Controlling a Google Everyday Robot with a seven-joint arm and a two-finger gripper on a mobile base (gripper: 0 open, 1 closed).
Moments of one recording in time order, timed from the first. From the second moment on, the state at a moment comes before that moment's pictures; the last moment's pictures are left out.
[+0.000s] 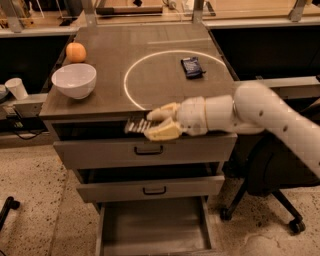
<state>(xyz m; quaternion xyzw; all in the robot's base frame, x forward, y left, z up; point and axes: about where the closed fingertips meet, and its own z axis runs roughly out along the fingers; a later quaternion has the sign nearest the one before) 0.567 0.012 0.805 -0.54 0.60 0.36 0.47</state>
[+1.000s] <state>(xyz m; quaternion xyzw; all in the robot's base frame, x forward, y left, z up) 0.489 0.007 0.572 -0.45 0.64 0.43 0.45</state>
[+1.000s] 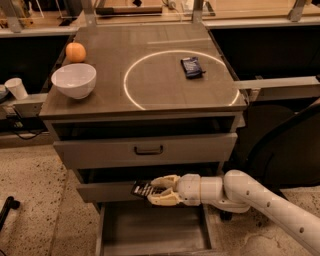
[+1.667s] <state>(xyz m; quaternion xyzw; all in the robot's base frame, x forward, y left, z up) 0.491 0.000 0.520 -0.47 0.66 0.39 0.45</state>
